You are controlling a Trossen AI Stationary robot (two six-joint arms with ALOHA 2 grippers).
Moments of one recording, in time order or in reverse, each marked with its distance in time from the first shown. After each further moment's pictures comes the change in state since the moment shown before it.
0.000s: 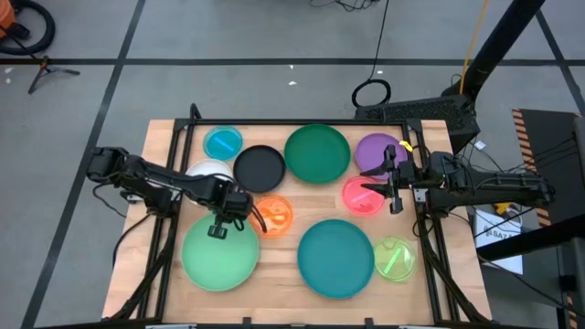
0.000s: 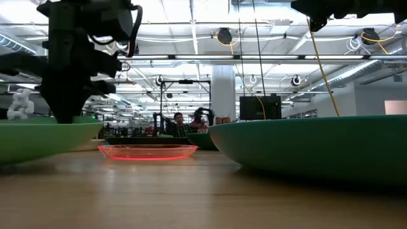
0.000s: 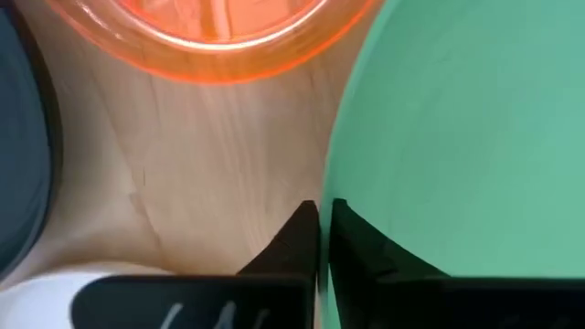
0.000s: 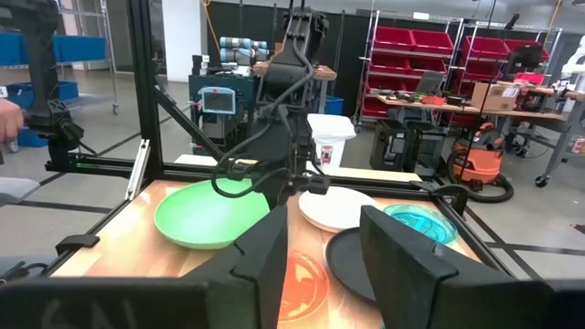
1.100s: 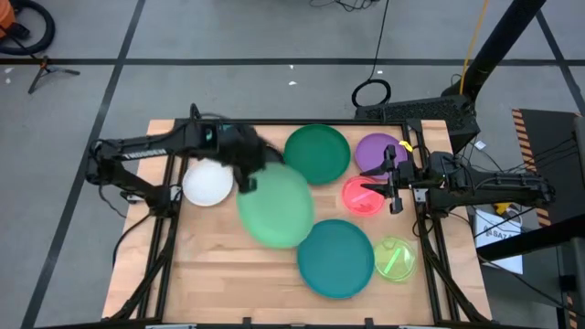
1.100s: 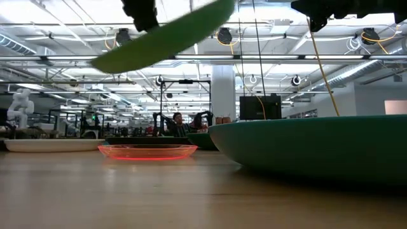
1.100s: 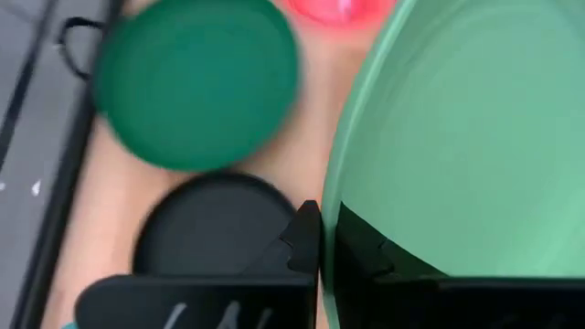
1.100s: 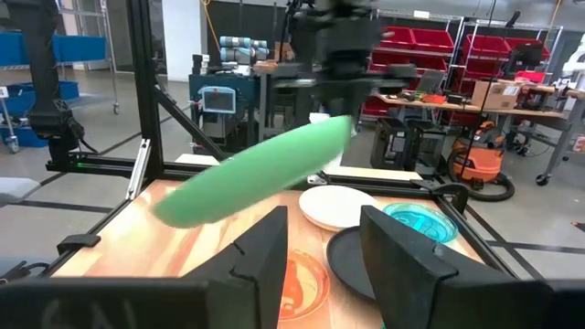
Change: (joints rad) left arm 0.311 -0.027 0.602 -0.057 -0.015 -0.047; right arm 0.000 0.000 0.000 -0.003 0.000 0.003
